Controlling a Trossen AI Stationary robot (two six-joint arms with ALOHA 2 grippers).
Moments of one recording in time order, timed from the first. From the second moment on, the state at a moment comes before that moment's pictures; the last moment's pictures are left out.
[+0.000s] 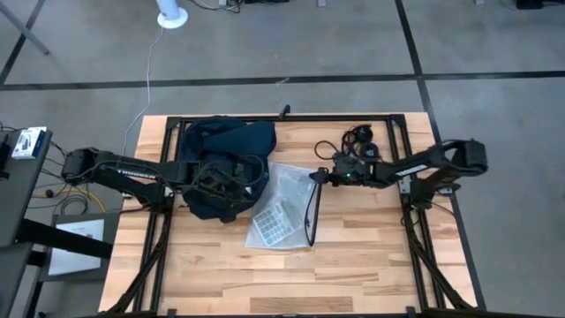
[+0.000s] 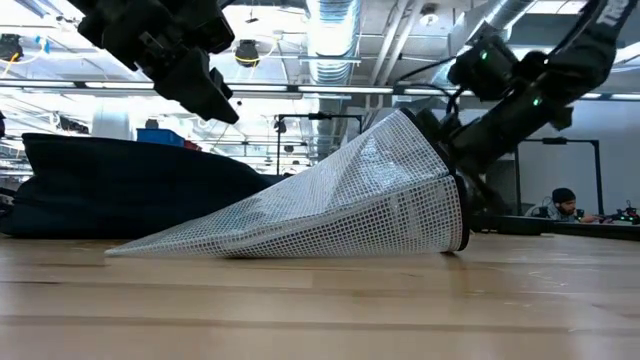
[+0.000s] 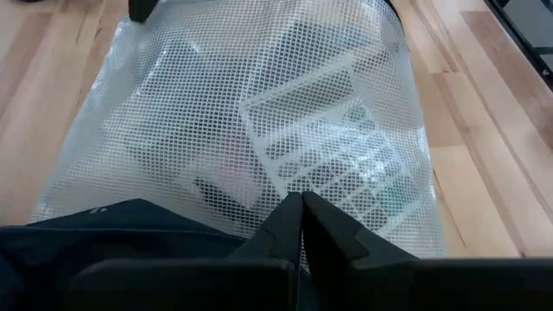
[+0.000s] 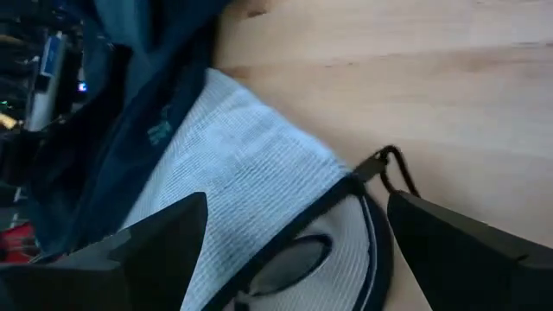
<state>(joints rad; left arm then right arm) 0.01 1.16 0.66 -0.17 0.10 0.04 -0.19 1.47 0.43 0.41 0.16 1.20</state>
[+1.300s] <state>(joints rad) 0.02 1.16 0.66 -0.22 0.01 -0.07 -0.02 1.50 0.53 0.45 0.12 0.70</state>
